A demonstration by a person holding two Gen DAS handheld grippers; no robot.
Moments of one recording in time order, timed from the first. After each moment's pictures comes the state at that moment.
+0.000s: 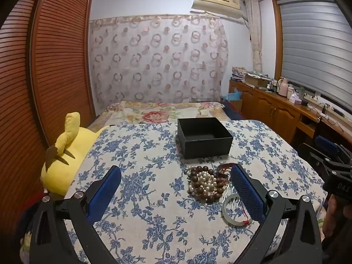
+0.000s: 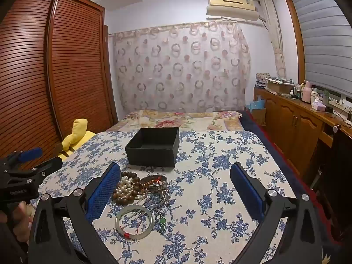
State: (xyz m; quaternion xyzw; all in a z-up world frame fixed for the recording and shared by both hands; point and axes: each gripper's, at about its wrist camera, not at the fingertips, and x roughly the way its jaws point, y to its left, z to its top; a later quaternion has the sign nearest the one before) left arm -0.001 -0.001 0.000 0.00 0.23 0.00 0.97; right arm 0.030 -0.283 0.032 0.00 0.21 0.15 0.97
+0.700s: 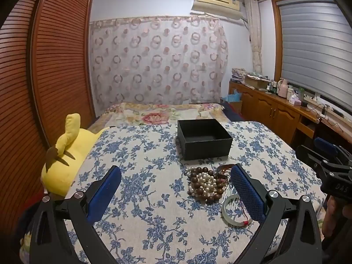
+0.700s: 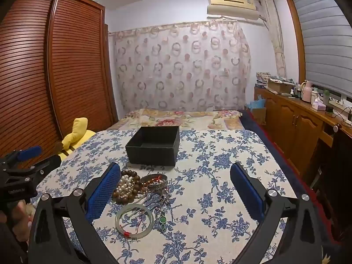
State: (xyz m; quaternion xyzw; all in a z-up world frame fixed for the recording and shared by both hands) left arm 0.000 -0.001 0.000 0.00 0.23 0.00 0.97; right arm 0.029 -0.280 0.029 0.00 0.21 0.15 0.97
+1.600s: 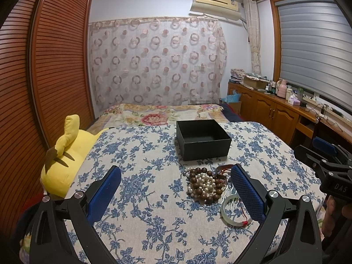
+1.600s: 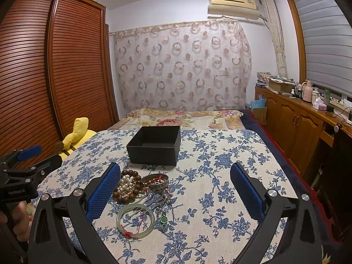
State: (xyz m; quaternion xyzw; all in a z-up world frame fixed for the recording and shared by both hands) left arm -0.004 -0.002 0.011 0.00 0.23 0.00 0.97; right arm 0.030 -0.283 0.030 0.00 0.21 0.15 0.97
